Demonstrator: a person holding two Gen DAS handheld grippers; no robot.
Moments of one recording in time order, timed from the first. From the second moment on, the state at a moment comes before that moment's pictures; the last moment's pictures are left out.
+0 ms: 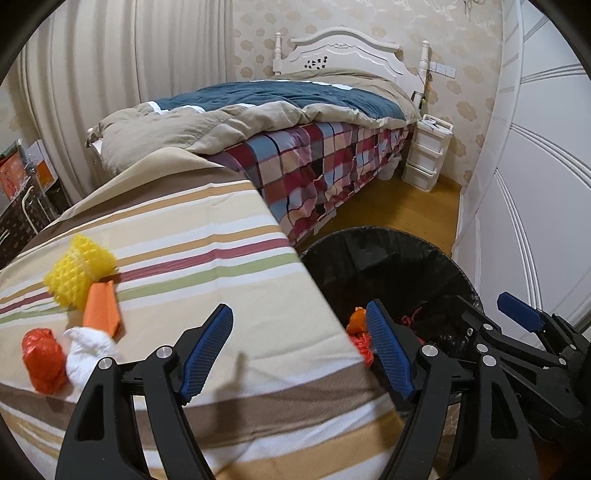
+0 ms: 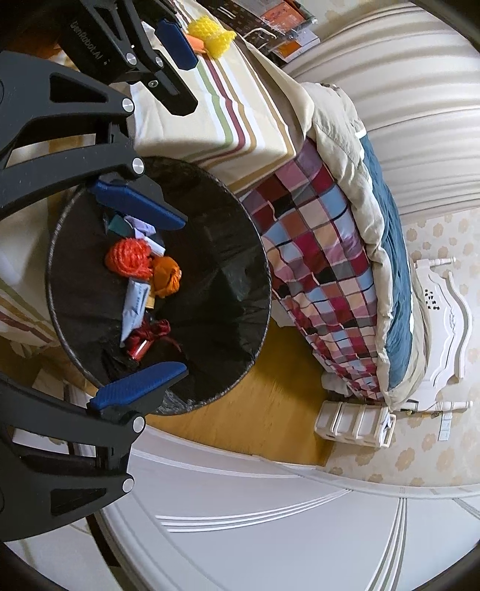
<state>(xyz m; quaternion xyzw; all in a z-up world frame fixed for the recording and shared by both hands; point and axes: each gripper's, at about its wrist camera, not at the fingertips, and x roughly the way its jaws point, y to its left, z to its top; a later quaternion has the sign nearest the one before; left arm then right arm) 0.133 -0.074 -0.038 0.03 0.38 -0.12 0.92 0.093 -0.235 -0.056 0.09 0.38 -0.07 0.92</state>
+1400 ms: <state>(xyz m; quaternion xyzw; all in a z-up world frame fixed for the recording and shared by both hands) 0.055 0.176 -0.046 -0.06 0.40 0.09 0.91 0.081 0.002 -0.053 -0.04 0.42 0.13 0.90</state>
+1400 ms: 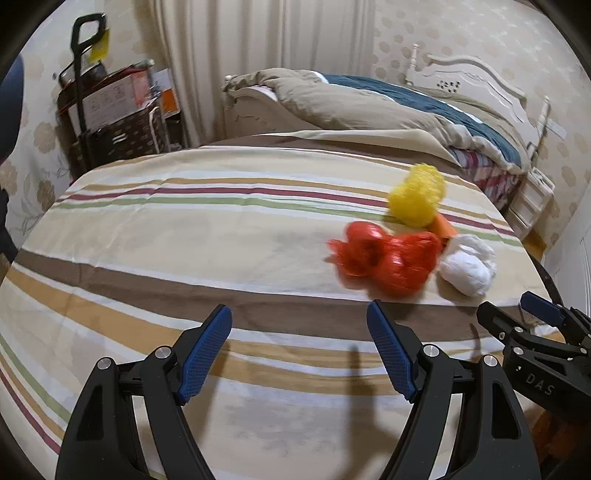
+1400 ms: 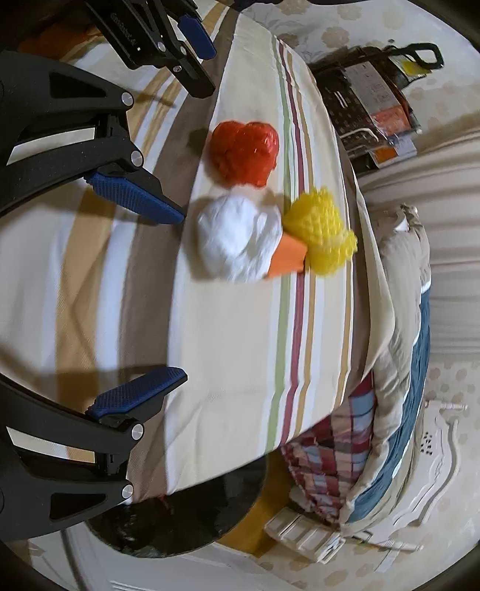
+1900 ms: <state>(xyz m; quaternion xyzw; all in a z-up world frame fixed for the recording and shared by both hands) 0.057 0.185 -0.047 -0.06 0.40 0.09 0.91 0.108 0.038 -0.054 -0.05 0.42 0.14 0.89</state>
